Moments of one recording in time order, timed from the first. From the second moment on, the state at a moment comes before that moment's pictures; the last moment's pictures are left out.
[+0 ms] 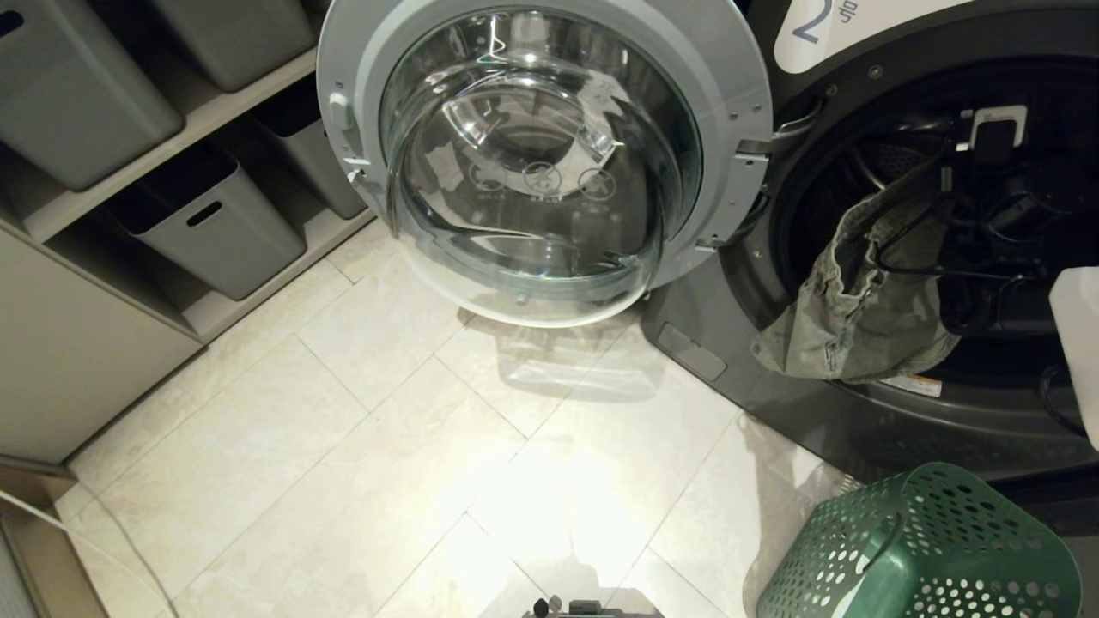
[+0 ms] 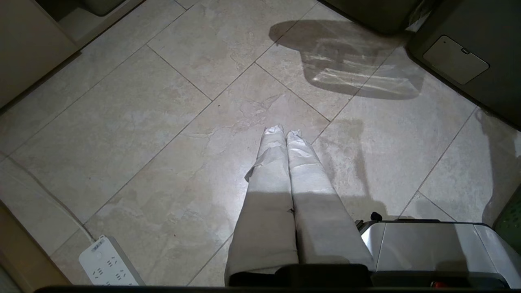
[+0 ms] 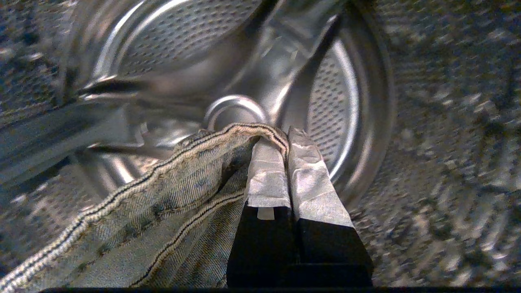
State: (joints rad) left arm 0.00 0.00 0.00 -0.01 0.00 -0.01; right arm -0.22 2.42 -1.96 -1.26 -0.43 -0.59
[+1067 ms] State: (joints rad) left arm 0.00 0.00 0.00 -0.01 0.00 -0.01; right arm -0.26 2.33 -1.96 -1.18 -0.44 -0.59
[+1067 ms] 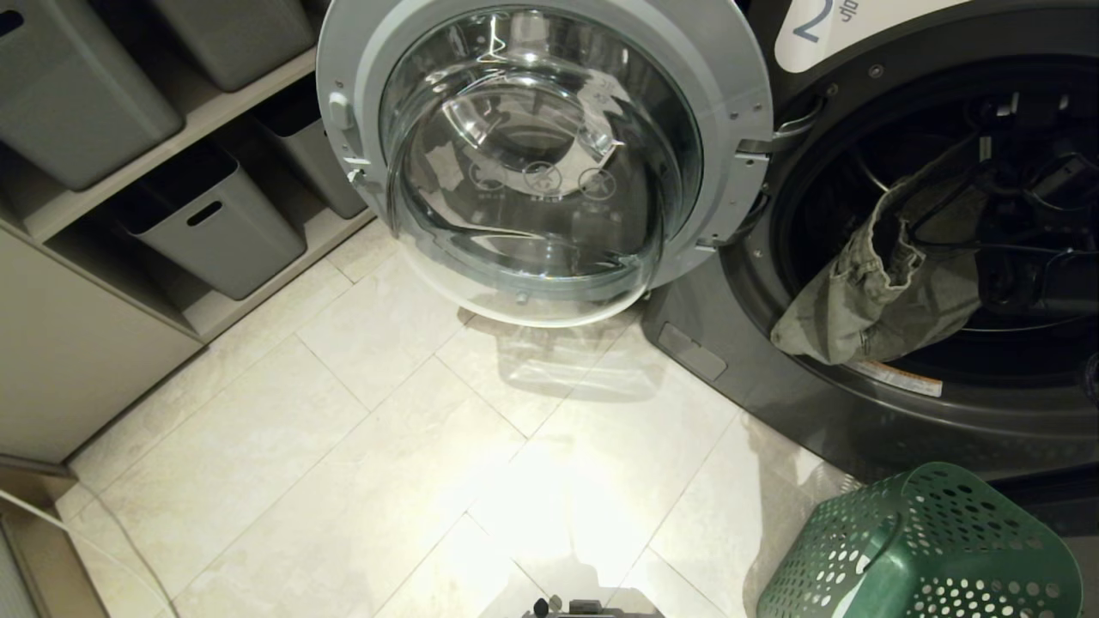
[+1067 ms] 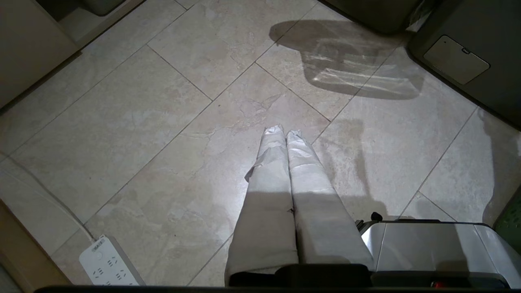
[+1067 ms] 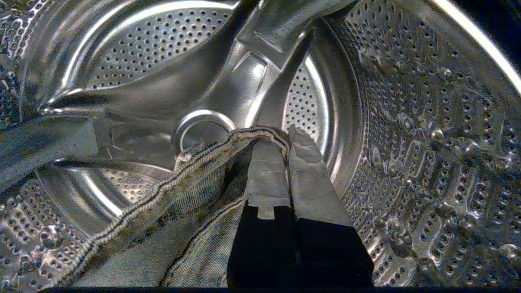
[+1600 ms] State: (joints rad) left arm 0.00 0.00 0.00 -0.01 0.00 -0.01; right arm -0.26 2.47 -1.95 -1.13 -0.43 -0.58
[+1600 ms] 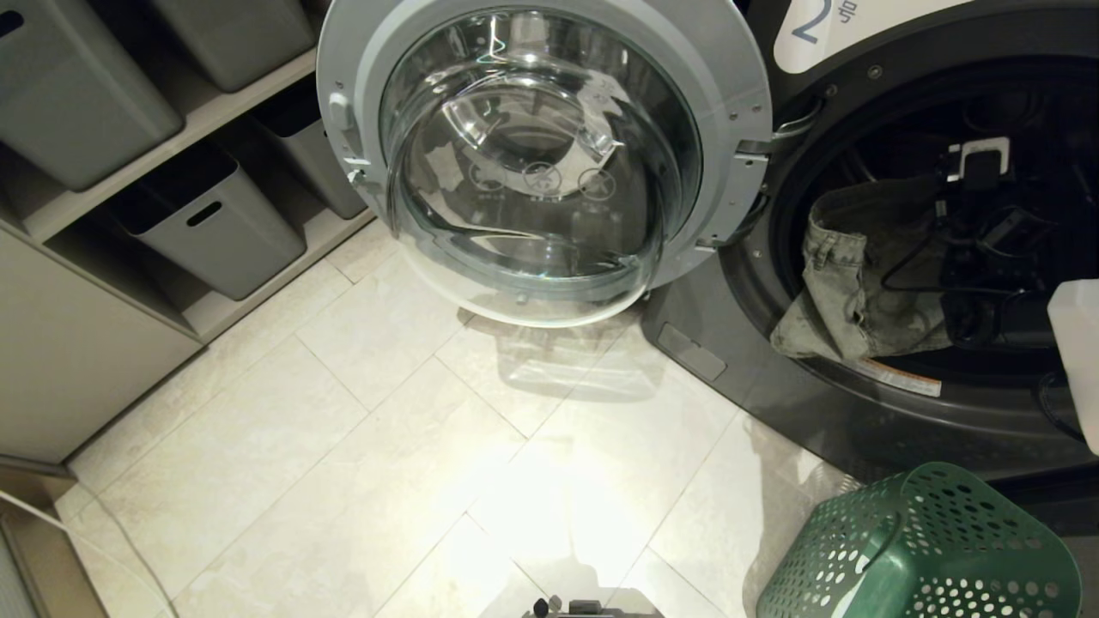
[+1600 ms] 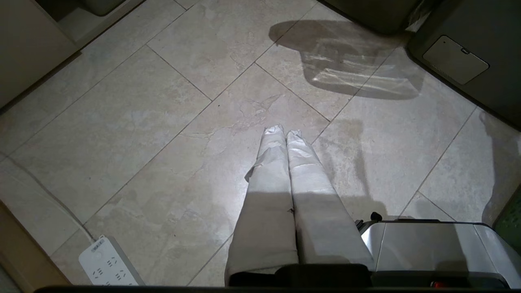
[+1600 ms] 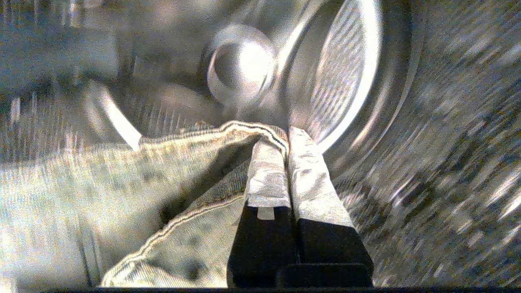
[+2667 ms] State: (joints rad) left arm 0.00 0.00 0.00 -0.01 0.00 -0.01; right arm -0.27 2.49 -1.89 -0.61 -0.46 -0.25
